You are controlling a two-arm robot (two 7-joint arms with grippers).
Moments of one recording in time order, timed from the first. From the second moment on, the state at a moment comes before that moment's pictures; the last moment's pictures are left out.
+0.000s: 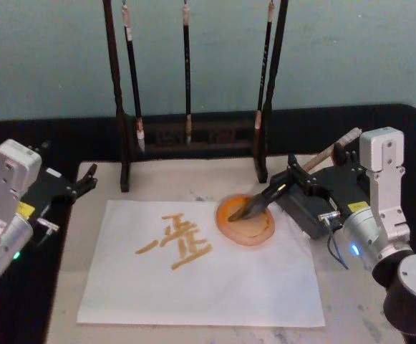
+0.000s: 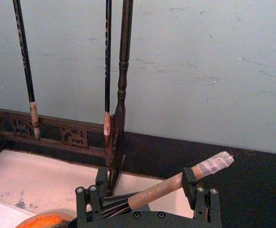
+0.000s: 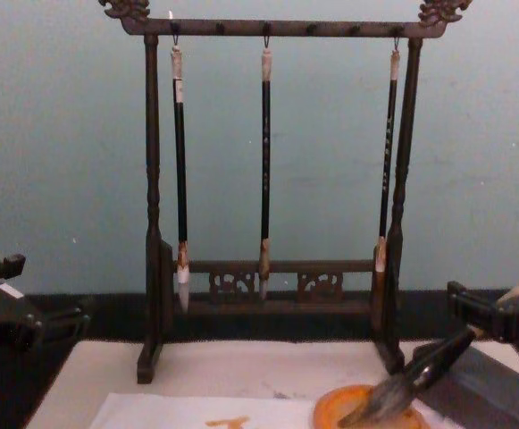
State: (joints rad) left arm -0.20 0.60 0.45 -1.41 -0.25 -0.12 0.03; right arm 0.20 0.47 -0.54 -1.49 0.42 -0.07 -0.23
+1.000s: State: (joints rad) left arm -0.20 0.60 0.45 -1.41 -0.25 -0.12 0.03; right arm 0.20 0.47 -0.54 -1.49 0.42 -0.07 -0.23
